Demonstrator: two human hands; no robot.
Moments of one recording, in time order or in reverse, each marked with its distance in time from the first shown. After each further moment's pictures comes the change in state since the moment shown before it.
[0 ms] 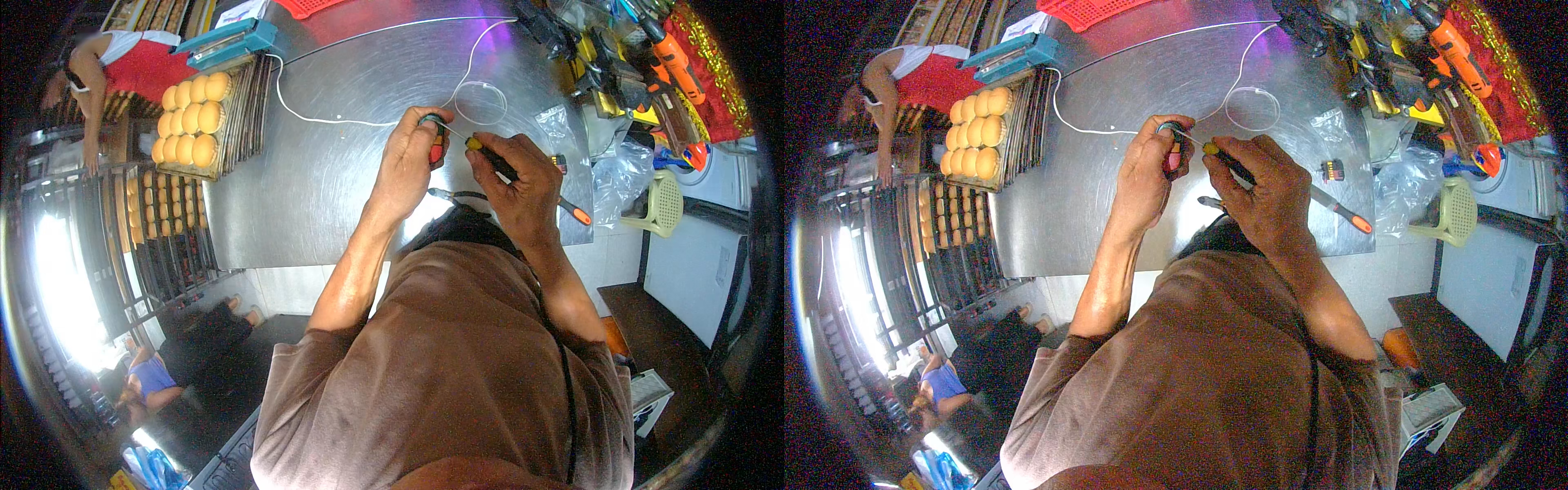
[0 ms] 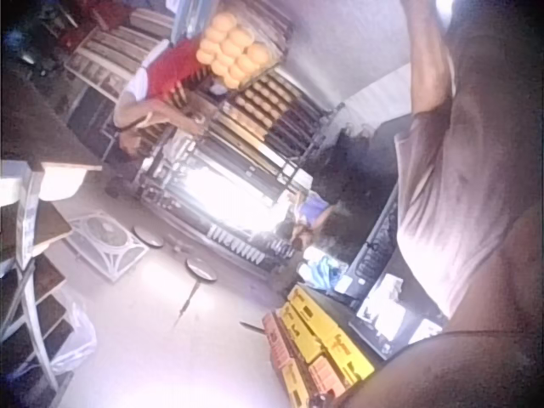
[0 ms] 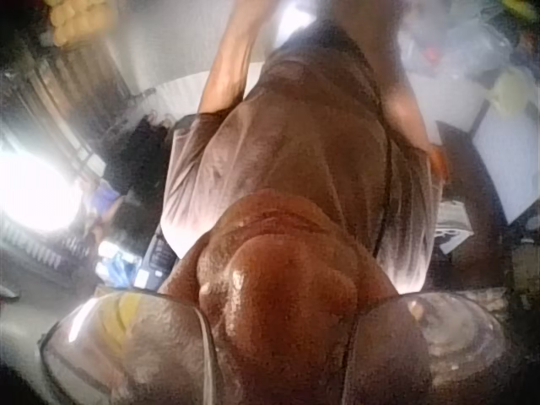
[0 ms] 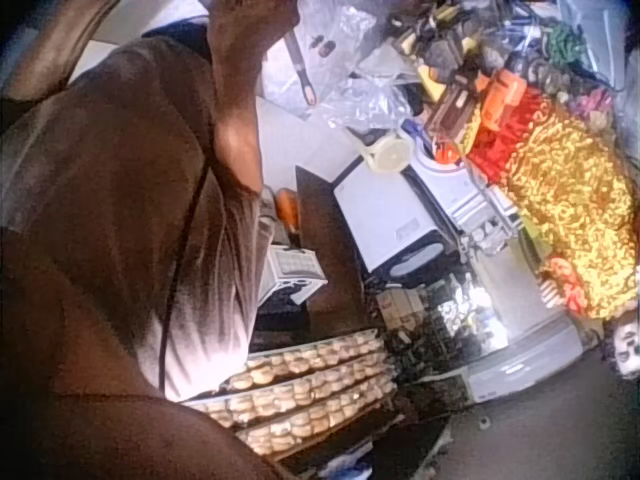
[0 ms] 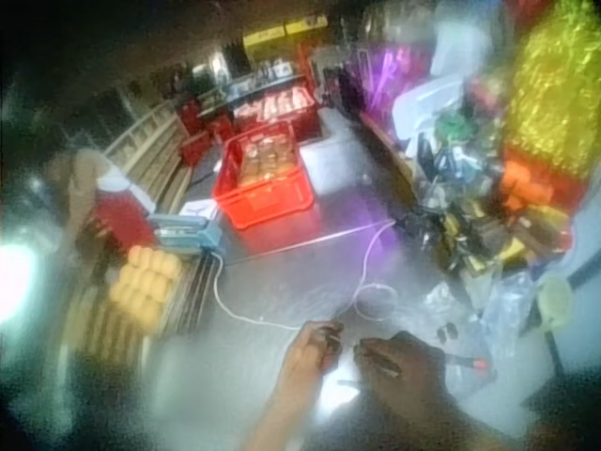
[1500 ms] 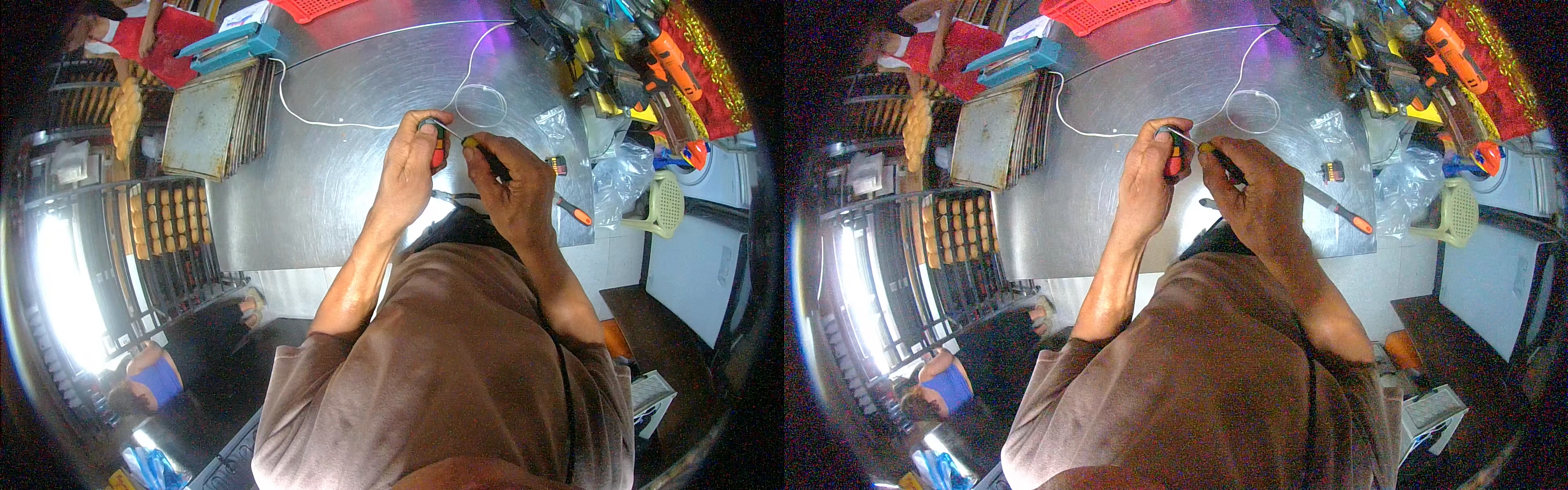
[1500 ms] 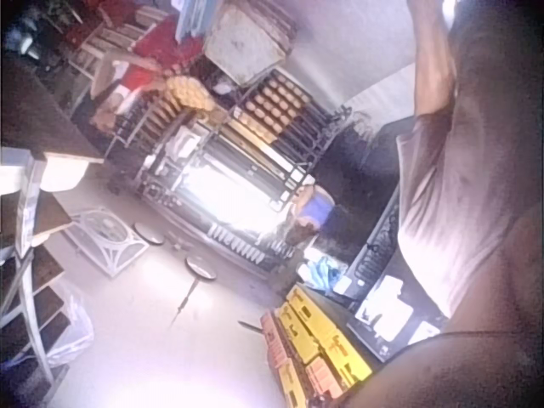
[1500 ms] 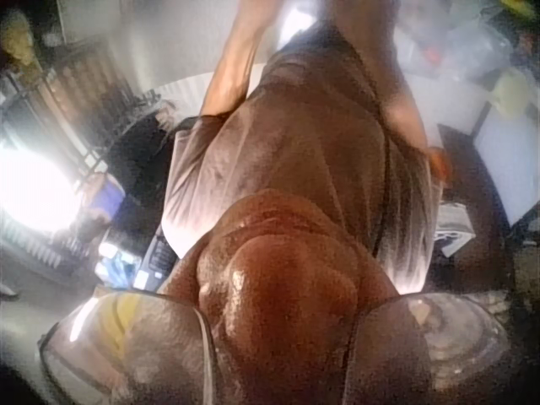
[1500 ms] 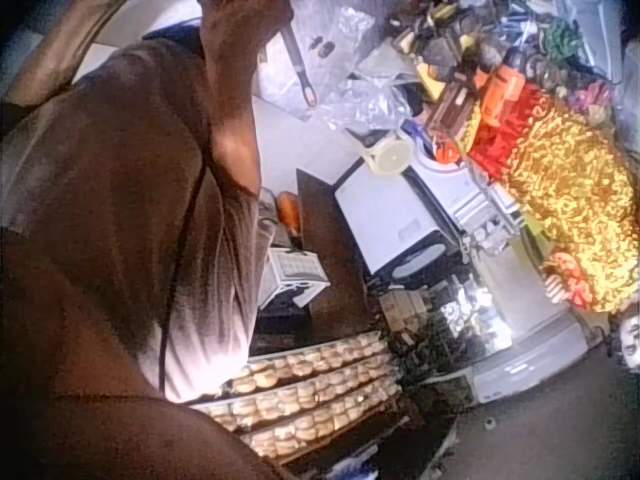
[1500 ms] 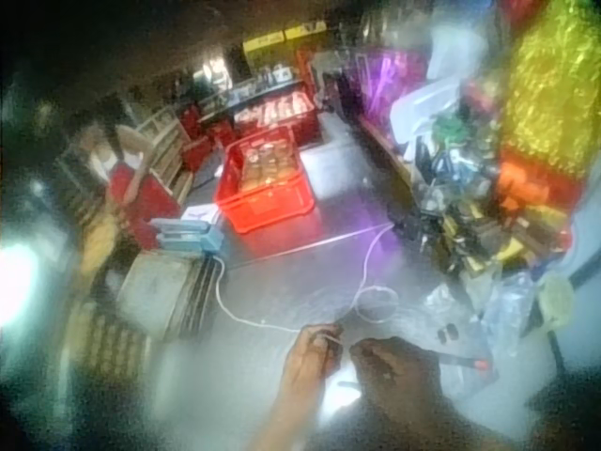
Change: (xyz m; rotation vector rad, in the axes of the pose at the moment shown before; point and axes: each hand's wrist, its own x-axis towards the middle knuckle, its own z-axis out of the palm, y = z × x) left_hand -0.009 -0.002 0.000 0.119 0.001 0.105; right_hand -0.001 -0.007 0.004 0.051 -0.014 0.012
